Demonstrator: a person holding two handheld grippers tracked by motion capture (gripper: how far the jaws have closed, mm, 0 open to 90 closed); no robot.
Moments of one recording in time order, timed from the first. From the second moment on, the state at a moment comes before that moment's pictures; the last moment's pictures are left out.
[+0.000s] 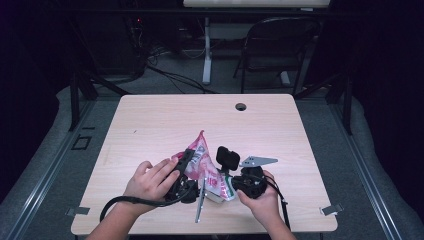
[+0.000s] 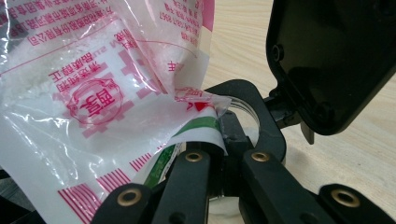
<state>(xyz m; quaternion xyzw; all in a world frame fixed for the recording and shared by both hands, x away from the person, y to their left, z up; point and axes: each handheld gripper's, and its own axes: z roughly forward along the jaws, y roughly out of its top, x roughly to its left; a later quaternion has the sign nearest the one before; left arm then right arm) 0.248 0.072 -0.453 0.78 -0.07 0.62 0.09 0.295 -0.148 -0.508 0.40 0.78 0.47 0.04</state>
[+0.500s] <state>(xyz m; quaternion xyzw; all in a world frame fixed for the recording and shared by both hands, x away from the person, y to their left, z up) 0.248 0.071 -0.451 0.78 -0.08 0.62 0.09 0.296 -0.148 -0.508 0.40 0.79 0.47 0.03</state>
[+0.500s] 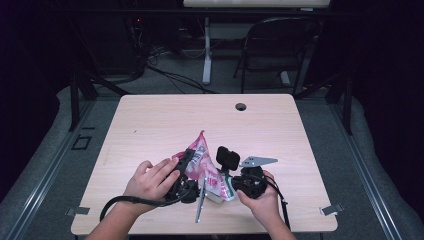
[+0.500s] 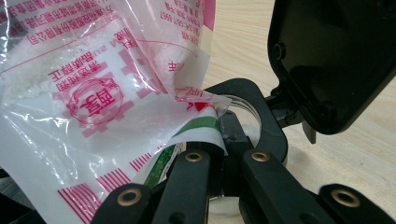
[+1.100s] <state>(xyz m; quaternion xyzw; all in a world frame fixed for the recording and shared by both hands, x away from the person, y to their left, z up) 0.247 0.070 -0.450 0.78 -0.08 0.62 0.09 0.296 -0.148 -0.508 0.40 0.79 0.47 0.03</state>
